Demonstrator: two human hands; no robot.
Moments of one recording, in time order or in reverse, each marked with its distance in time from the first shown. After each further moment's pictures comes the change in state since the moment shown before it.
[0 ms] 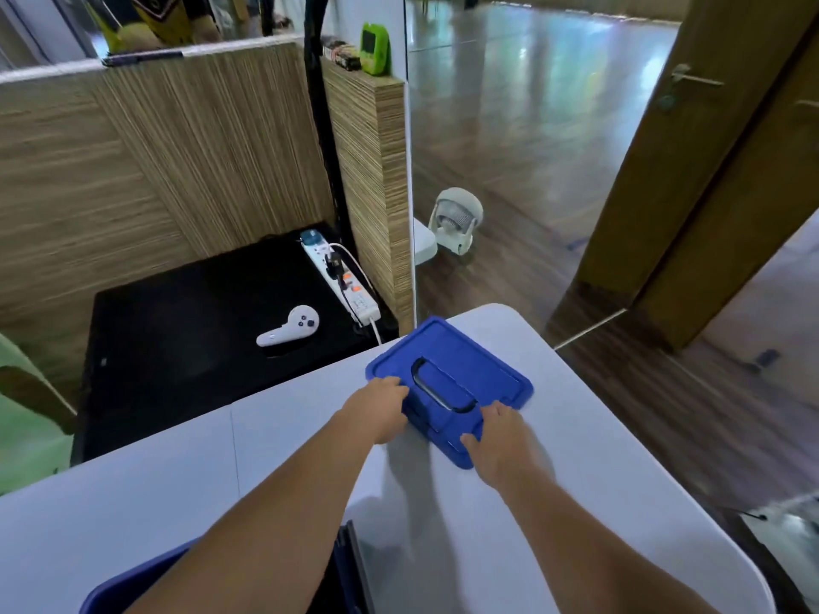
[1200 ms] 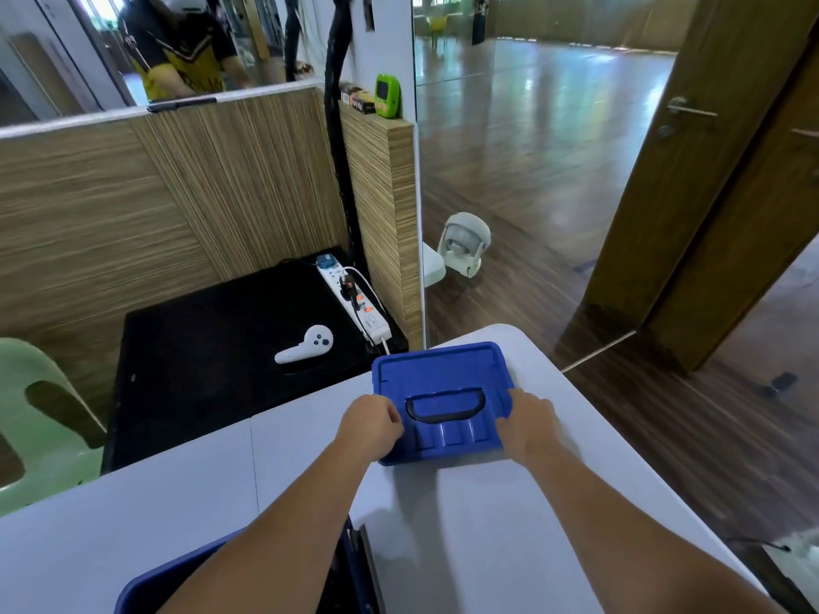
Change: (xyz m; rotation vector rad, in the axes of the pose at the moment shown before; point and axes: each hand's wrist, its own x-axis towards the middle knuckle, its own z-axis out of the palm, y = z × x) left_hand -0.049 0.004 -0.019 -0.310 0.184 -0.266; right_hand 0.011 0.003 -0.051 0.111 0.124 0.062
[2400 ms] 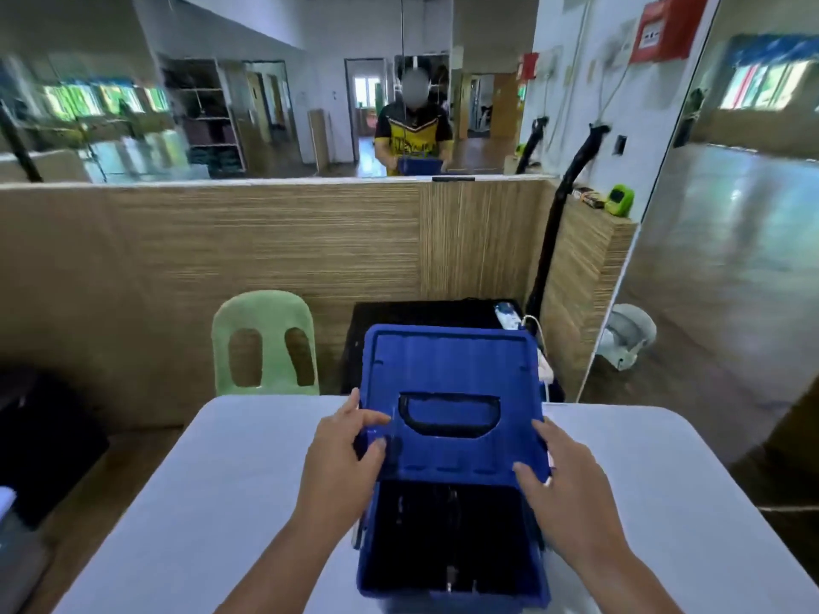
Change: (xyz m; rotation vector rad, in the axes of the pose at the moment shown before) left_hand -0.351 -0.166 -0.099 -0.555 0.827 -0.041; right_hand -0.266 -0.141 -0.022 0.303 0.068 -0.628
